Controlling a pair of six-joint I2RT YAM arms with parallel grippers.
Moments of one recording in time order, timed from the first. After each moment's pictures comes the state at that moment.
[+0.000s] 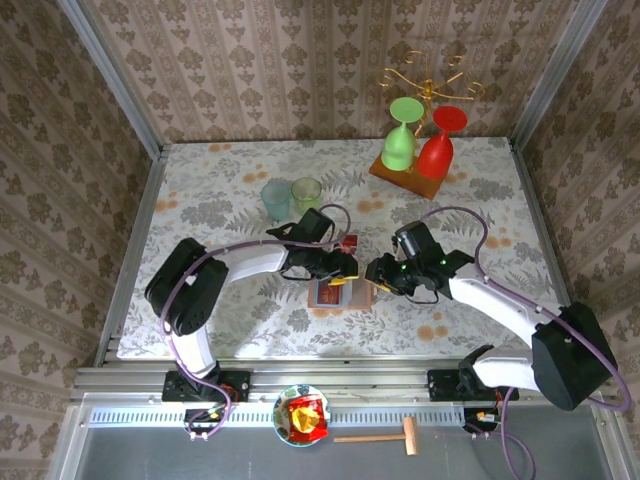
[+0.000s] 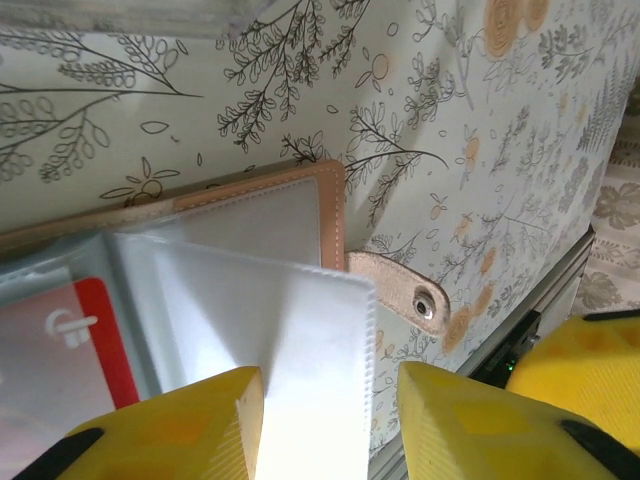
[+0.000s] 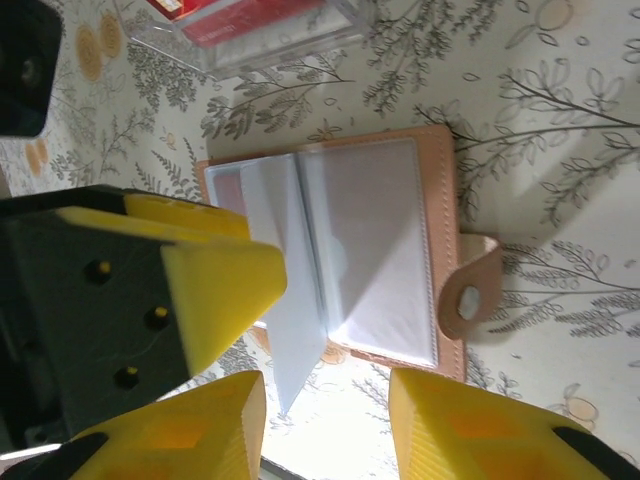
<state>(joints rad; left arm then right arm) -0.79 1.80 1.06 -0.26 0.60 -0.83 0.50 1.24 0.71 -0.43 -0.35 0.92</state>
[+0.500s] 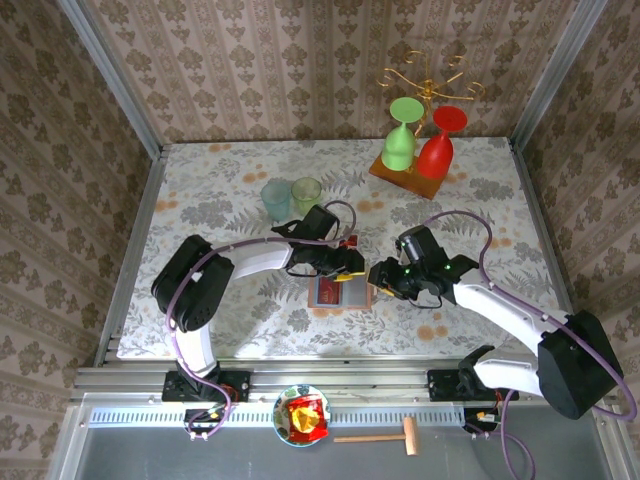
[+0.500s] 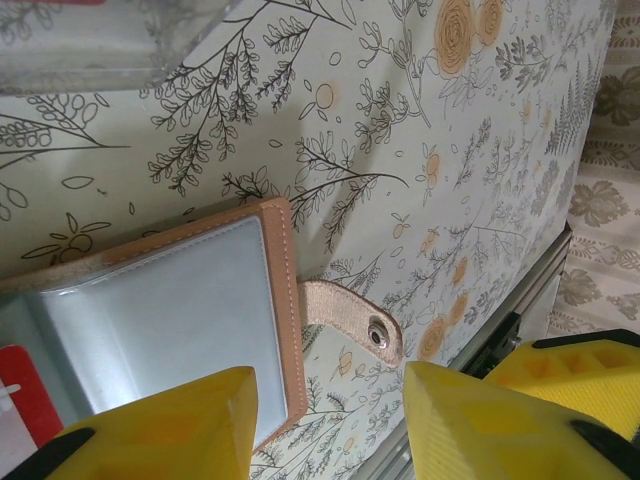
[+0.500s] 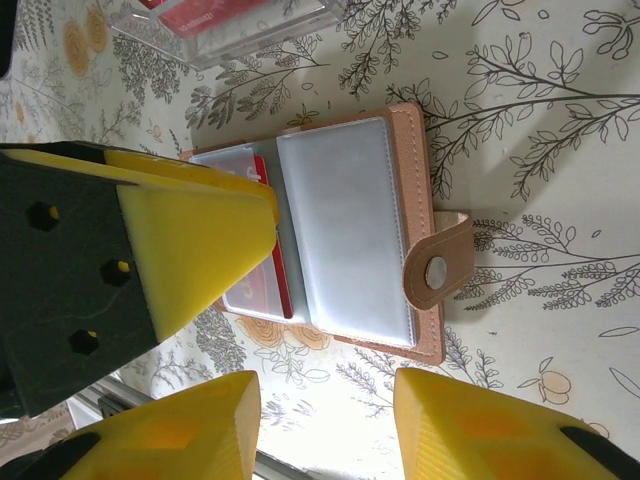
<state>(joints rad) -0.79 1.83 1.10 -0.23 0.62 -0.83 0.50 1.20 0.68 -0.43 -0.35 0.94</state>
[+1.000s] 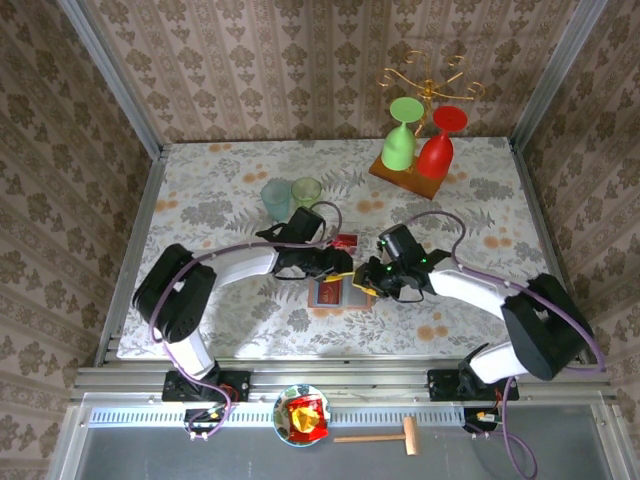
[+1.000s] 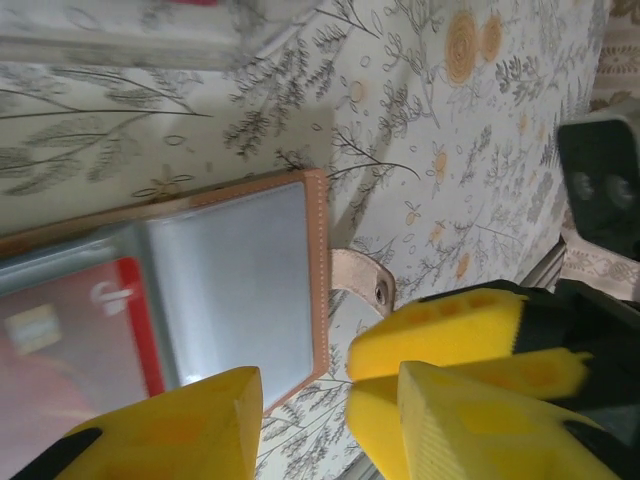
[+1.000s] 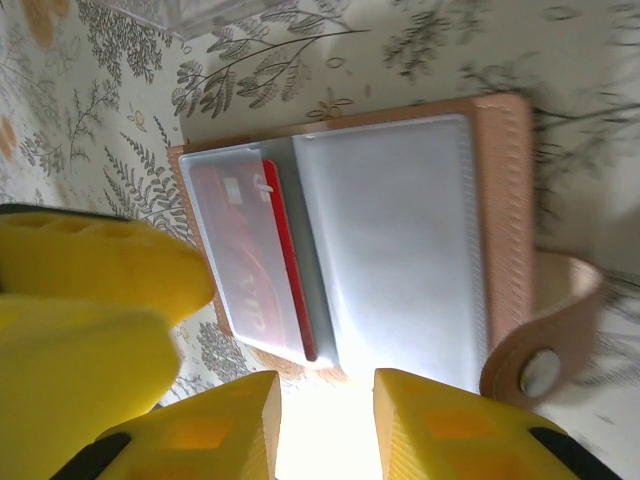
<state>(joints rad) -0.74 1.69 0.98 -0.22 0.60 -0.84 0.57 1.46 0.74 -0.26 -0.40 0.99</state>
